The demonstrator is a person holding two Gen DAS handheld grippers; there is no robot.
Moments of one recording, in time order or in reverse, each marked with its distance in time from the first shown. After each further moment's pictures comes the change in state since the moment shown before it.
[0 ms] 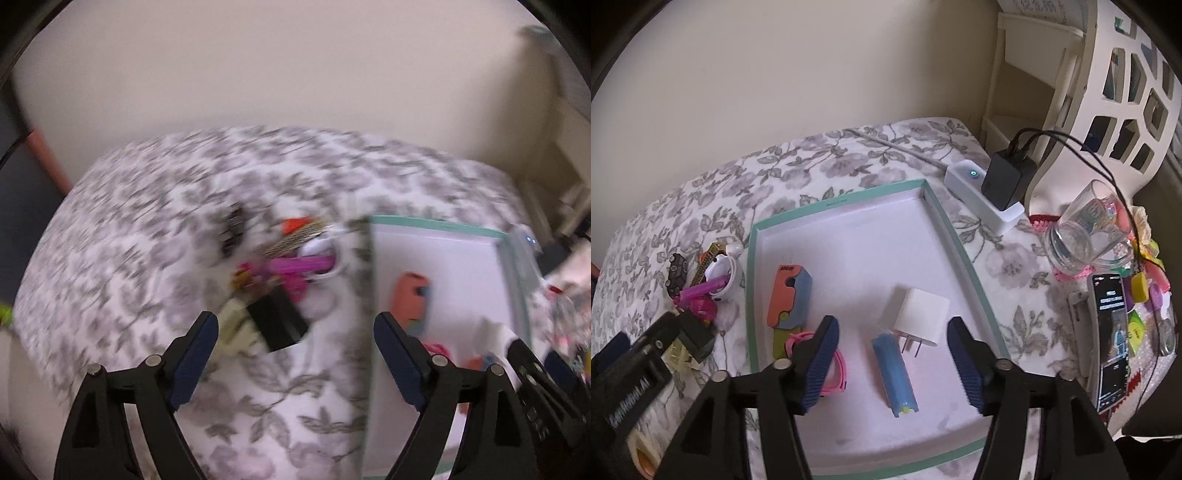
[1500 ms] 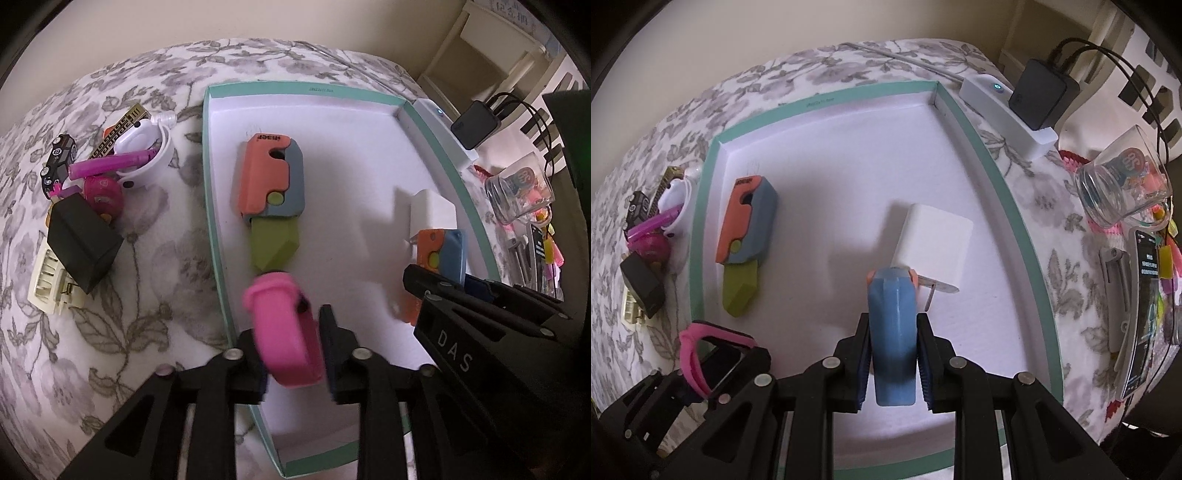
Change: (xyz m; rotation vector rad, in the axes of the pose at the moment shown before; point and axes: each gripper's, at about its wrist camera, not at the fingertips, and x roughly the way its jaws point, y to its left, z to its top) left arm 0.057 -0.075 -0.067 0.276 0.228 -0.420; right arm 0.072 0.001 -0.026 -0.059 0.246 -0.034
